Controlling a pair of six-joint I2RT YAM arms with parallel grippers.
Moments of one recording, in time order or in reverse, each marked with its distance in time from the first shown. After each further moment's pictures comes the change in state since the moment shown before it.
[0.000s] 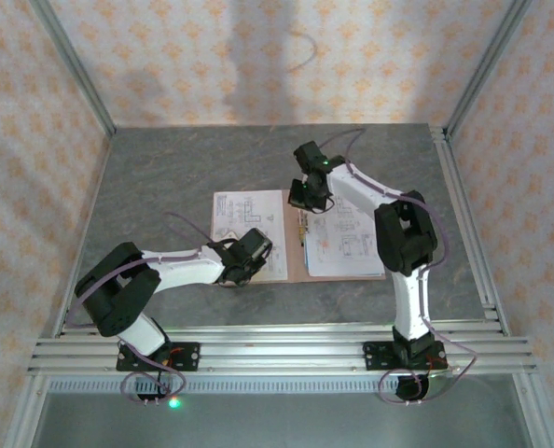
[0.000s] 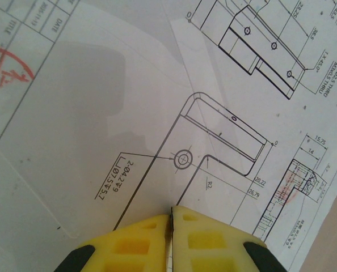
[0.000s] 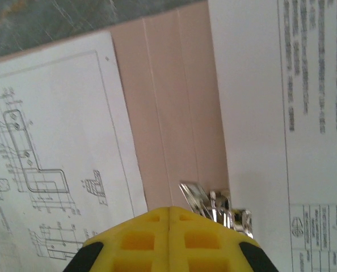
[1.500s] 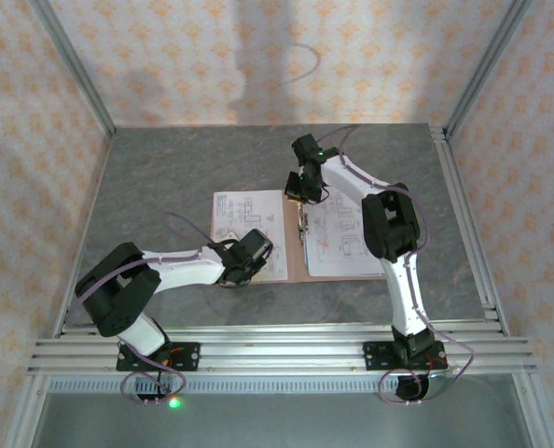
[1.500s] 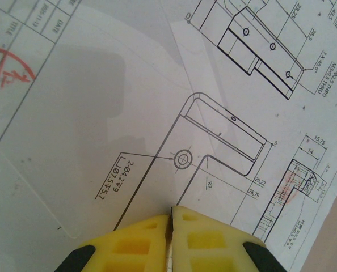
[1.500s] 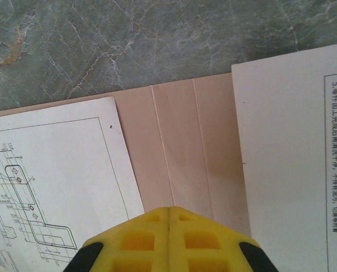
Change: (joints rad) left arm -0.006 0.000 -0.002 0.002 -0.014 -0.003; right arm -0.040 0.208 0.247 -0.060 -0.066 -0.012
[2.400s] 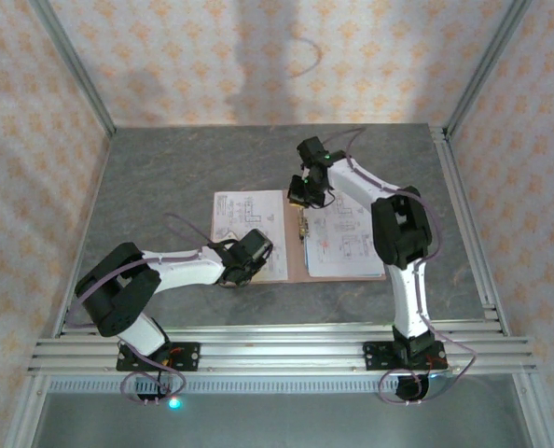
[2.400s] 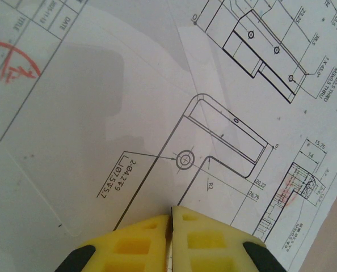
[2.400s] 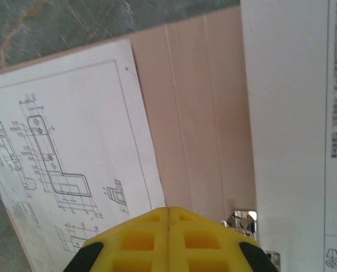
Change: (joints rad) left arm 0.000 0.000 0.000 0.000 -0.001 -0.023; right arm 0.000 -0.128 -0.155 0.026 -0.063 0.000
